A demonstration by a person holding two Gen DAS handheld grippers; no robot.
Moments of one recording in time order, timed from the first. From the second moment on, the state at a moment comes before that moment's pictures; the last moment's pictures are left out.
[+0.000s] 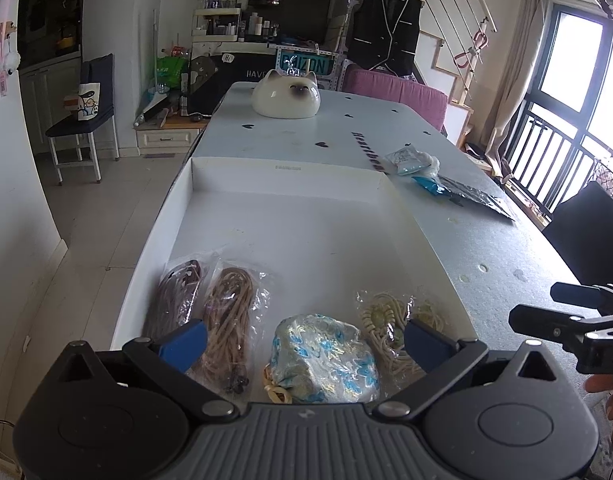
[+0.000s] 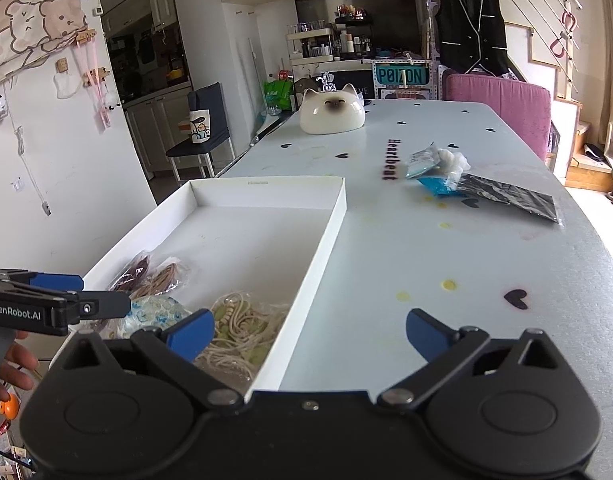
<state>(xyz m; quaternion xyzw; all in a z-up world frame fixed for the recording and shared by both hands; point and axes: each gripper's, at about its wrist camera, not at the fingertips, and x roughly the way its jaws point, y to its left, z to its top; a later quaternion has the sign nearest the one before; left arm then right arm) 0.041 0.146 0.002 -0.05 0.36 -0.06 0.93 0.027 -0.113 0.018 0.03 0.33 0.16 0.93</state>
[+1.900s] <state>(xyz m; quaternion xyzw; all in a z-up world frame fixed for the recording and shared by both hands) 0.243 -0.062 0.035 -0.04 0.33 -0.17 0.93 0.179 -0.303 0.012 0.03 0.27 0.03 0.96</state>
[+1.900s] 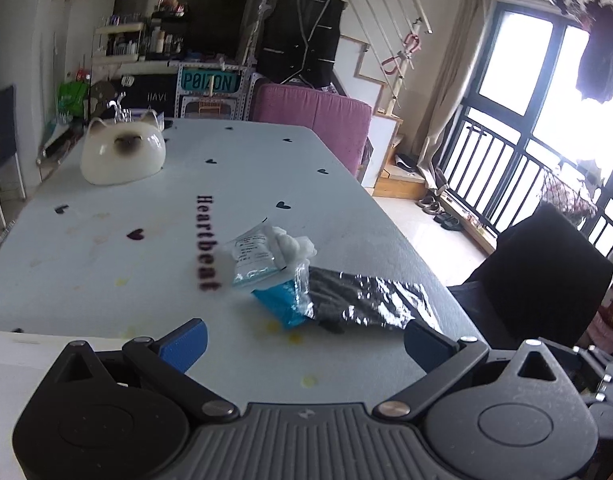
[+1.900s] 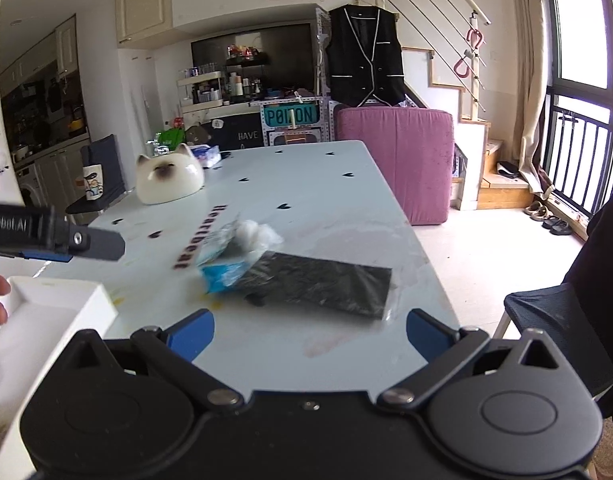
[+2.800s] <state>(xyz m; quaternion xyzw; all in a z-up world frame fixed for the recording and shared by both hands) 0.434 -0.069 -0.054 -0.16 0.37 -0.10 0.91 0.322 -0.327 -0.065 0.04 0.36 0.01 0.93</state>
